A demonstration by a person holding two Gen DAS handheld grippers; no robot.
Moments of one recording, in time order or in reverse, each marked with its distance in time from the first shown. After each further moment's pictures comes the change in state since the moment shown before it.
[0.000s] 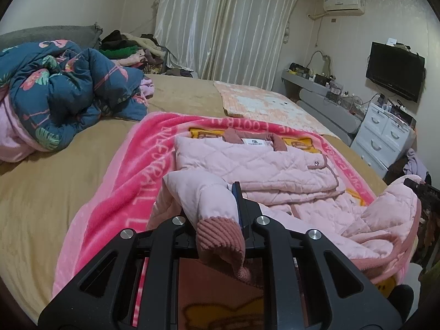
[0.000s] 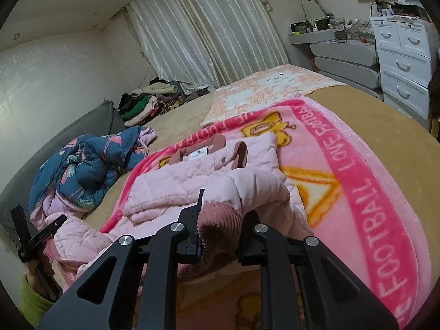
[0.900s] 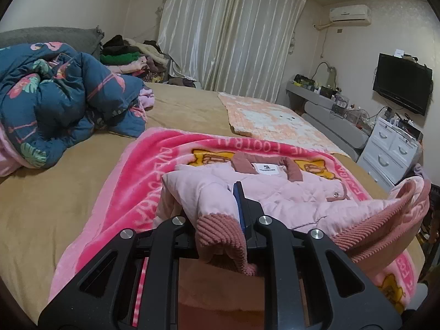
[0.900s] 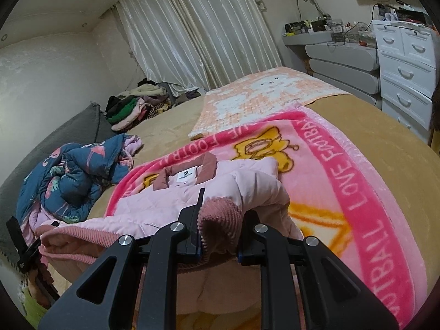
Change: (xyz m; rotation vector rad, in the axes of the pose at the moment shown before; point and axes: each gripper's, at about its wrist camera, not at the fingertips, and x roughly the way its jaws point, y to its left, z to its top) left arm 0.078 0.024 0.045 -0.022 -0.052 0.002; right arm 0.089 -0.008 0.069 0.013 0.023 -0.057
